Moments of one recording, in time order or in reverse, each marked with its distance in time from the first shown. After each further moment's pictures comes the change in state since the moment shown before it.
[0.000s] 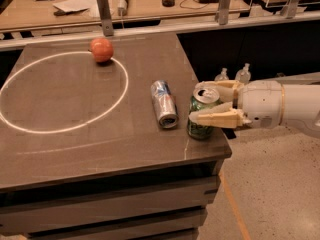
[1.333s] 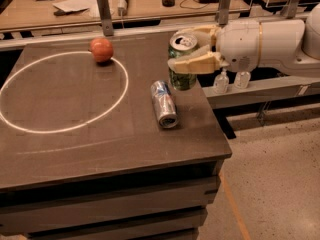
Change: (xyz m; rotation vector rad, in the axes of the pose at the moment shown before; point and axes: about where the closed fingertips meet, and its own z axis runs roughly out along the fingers) arm -0.092 -0.058 0.045 -0.033 -0.015 -0.153
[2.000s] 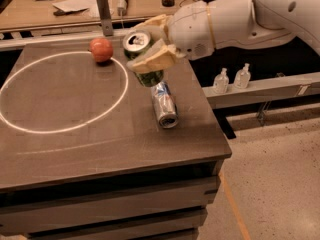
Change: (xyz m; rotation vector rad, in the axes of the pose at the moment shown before) arm -0.037 0.028 0.082 -0.177 0.097 -0.185
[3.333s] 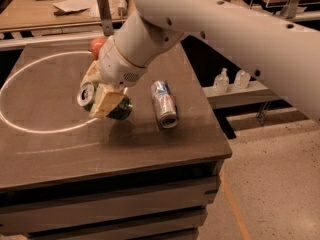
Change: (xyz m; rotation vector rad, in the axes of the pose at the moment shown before) arm 0.034 0.068 0.123 -0.332 0.381 -0.123
